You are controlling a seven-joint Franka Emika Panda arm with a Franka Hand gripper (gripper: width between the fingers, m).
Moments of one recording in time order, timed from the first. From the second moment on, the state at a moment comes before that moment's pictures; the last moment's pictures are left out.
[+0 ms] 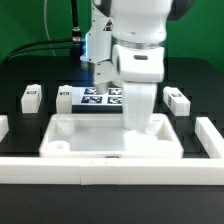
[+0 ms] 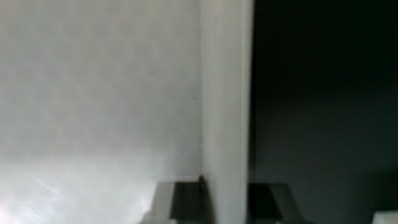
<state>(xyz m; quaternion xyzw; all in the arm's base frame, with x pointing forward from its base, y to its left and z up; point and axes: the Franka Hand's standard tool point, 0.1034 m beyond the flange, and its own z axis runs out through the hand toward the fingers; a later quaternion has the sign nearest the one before) 0.509 0.033 0.010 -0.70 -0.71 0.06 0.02</state>
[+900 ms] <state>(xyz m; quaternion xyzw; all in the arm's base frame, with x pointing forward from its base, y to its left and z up) 0.519 0.069 0.016 -0.70 -0.71 0.05 0.02</state>
